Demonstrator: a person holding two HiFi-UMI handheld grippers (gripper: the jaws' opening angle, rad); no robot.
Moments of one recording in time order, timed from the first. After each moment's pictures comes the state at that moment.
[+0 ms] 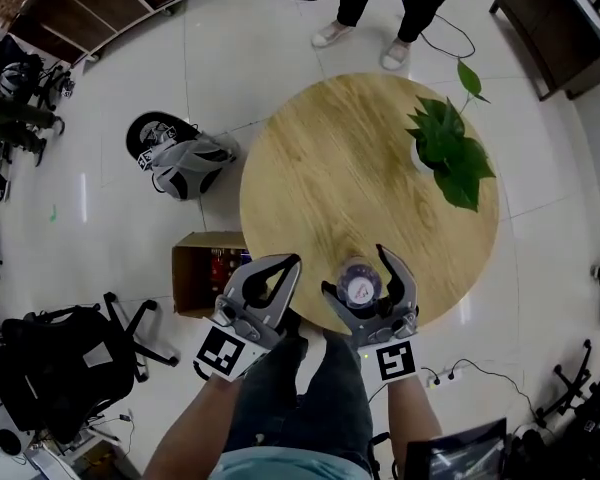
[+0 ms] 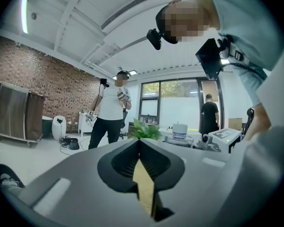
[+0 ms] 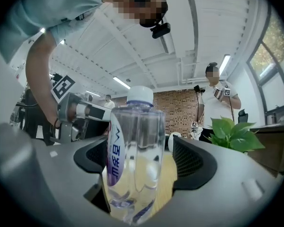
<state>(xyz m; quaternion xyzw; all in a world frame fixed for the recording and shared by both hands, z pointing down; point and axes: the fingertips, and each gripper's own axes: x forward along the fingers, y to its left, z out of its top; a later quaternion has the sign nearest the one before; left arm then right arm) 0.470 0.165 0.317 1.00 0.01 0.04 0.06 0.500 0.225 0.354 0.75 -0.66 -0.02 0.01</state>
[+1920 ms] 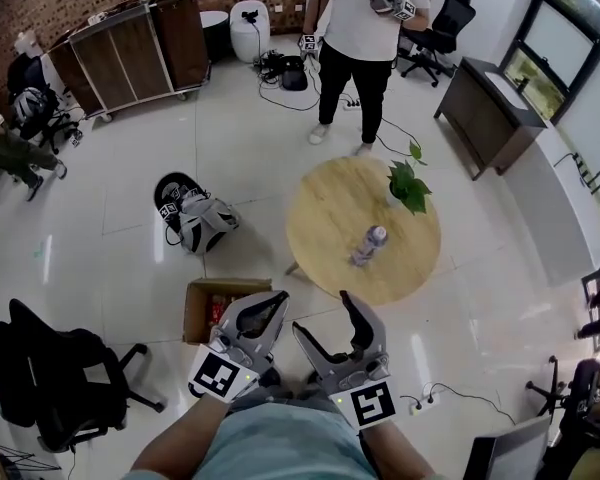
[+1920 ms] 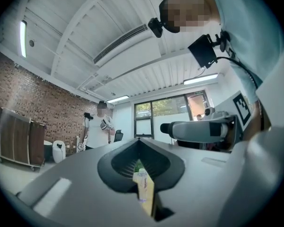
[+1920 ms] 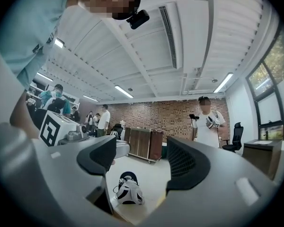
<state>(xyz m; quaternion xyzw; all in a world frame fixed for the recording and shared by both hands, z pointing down) 0.200 0.212 0.100 1.00 0.04 -0.08 0.01 0.208 0.258 0.068 0.77 -0.64 -0.06 -0.01</state>
